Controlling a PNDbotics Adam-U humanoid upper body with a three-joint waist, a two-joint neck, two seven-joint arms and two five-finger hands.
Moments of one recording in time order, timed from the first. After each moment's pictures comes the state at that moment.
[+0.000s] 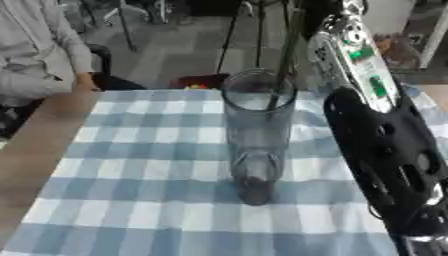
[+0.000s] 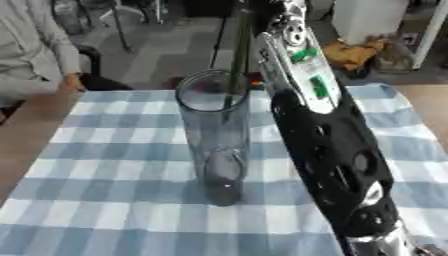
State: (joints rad) left arm -0.44 0.16 0.05 -1.99 -0.29 -0.39 0.31; right arm -1.21 -0.26 0.07 -1.35 -0.35 0.02 -0.28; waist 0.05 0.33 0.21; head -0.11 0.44
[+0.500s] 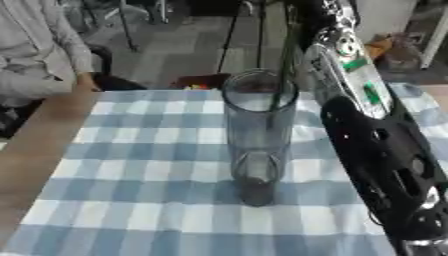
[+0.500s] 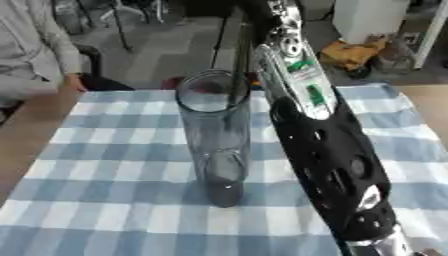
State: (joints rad) left arm -0.44 0.16 0.05 -1.99 -0.28 -0.39 0.31; right arm -1.21 -0.26 0.07 -1.30 -0.34 0.02 -0.25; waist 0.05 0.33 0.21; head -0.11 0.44
